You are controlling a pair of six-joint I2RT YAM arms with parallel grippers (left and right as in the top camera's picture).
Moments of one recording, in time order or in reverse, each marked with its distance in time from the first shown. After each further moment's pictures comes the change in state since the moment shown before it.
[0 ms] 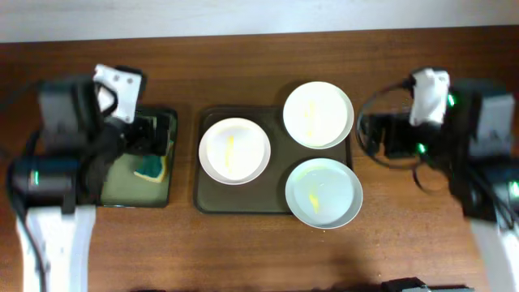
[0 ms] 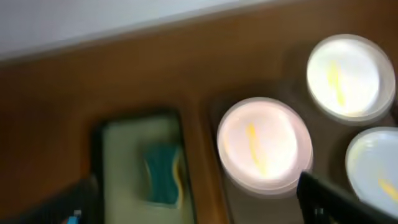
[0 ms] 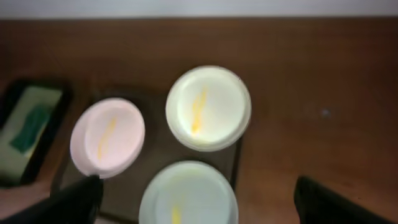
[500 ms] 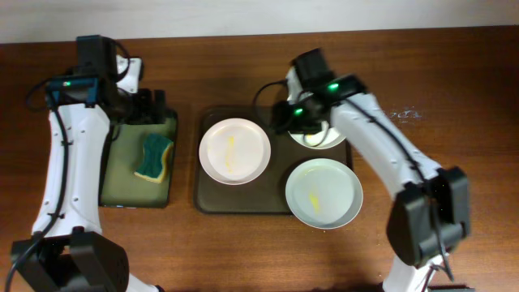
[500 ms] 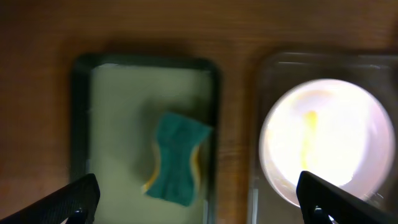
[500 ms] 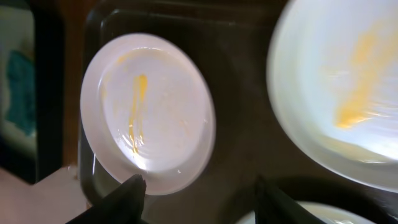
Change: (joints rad) left arm 0.081 0.456 0.120 -0.027 -0.083 -0.117; right arm 0.298 0.727 0.063 0.240 -0.124 0.294
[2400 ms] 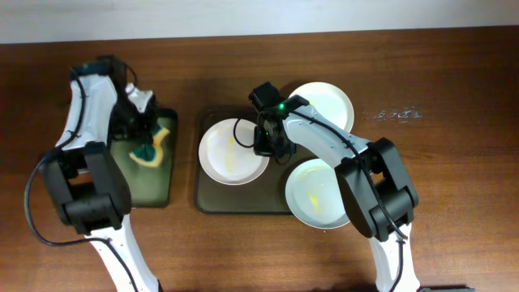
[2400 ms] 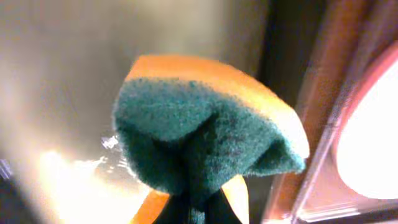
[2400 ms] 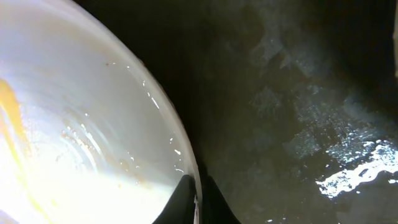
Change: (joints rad) left arm 0.078 0.483 0.226 -0.257 0.071 0.154; right arm 0.136 0.273 0.019 0.046 0.165 0.219
